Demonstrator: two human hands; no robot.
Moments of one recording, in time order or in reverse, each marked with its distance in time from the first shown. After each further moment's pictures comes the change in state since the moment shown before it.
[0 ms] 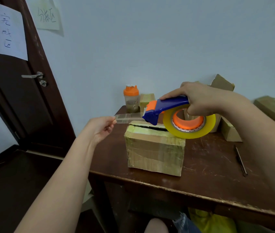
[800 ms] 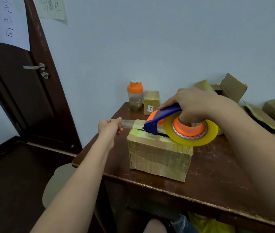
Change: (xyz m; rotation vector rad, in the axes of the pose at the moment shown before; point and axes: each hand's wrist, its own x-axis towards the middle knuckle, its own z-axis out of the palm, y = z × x) left_hand 0.039 -0.046 0.012 0.083 0.184 0.189; right_hand 0.028 -0.024 0.017 -0.184 -0.087 0.037
